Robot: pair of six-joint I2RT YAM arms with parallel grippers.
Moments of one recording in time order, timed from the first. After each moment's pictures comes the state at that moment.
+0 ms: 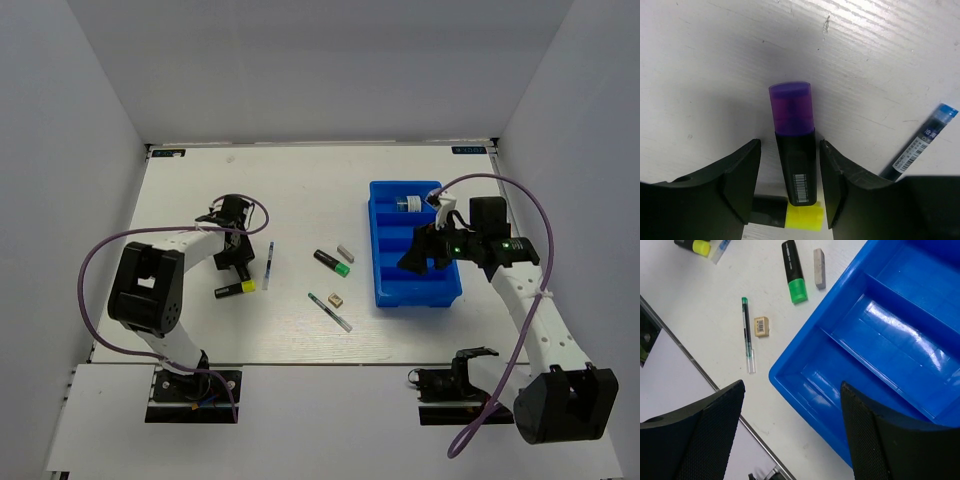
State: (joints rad) left arm -0.27 1.67 0.95 -0.49 -0.26 -0.56; right arm 0.12 1.06 0.91 -0.72 -0.71 -0.17
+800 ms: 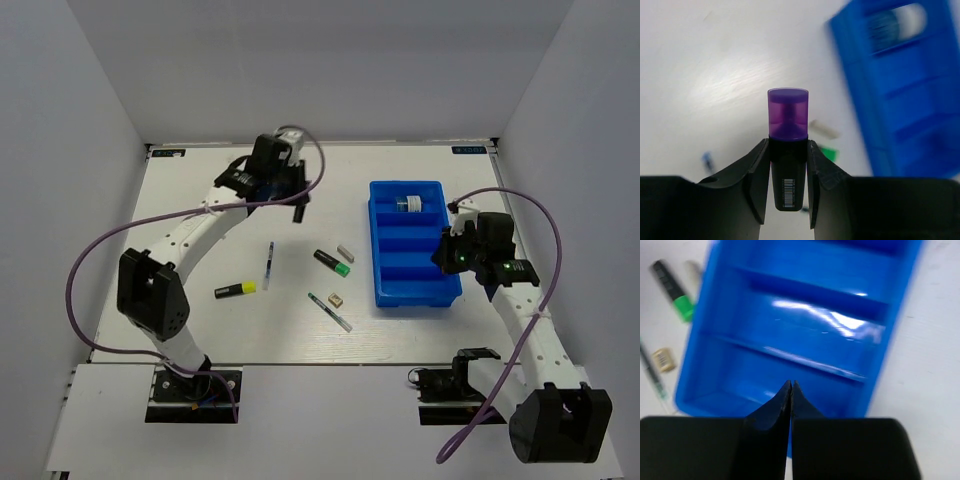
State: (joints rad) left arm -0.49 1.66 1.44 -0.55 0.01 -0.34; right arm 0.06 0.94 0.73 -0.55 -0.40 -0.08
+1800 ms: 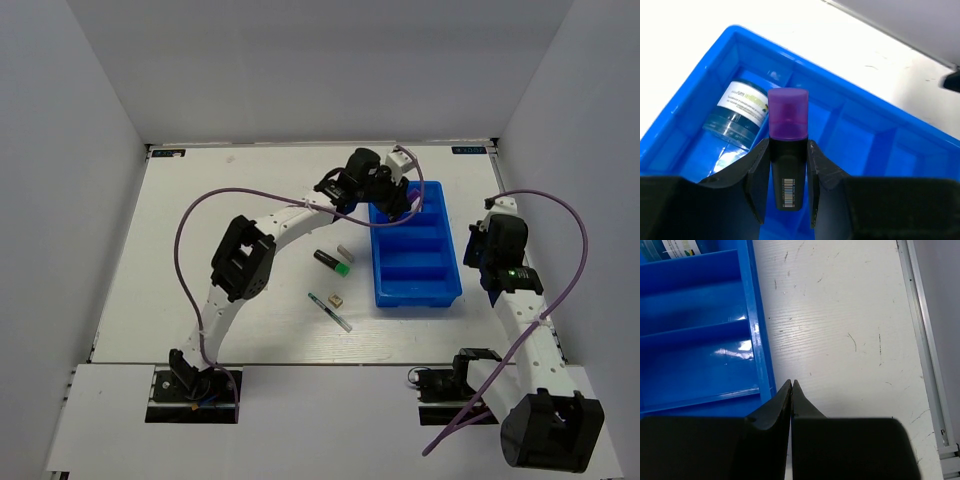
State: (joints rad) left arm -0.78 2.28 1.98 -0.09 0.44 -0.02; right arm -0.03 0.90 0.67 -0.40 0.09 0.05
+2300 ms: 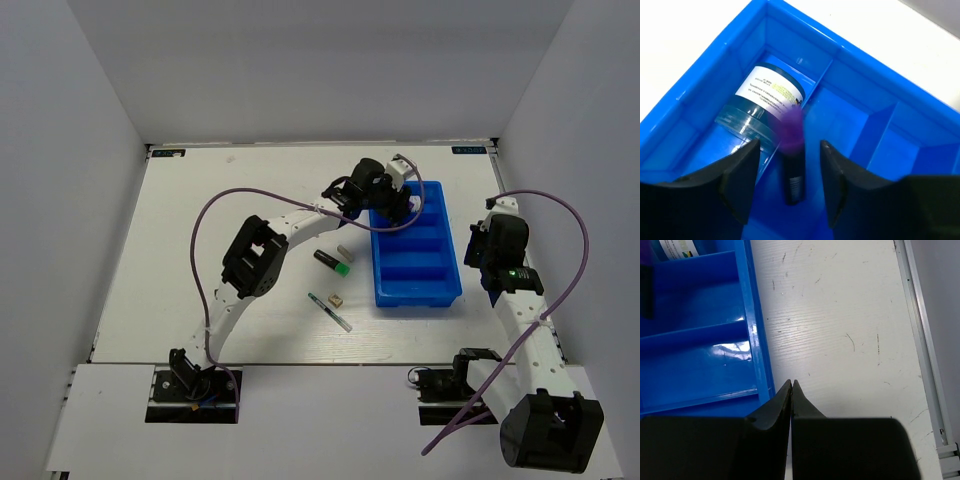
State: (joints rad) left arm -0.79 2.41 2.01 -0.03 0.33 -0.03; right arm -0.04 0.89 0.67 -0.40 0.09 0.05
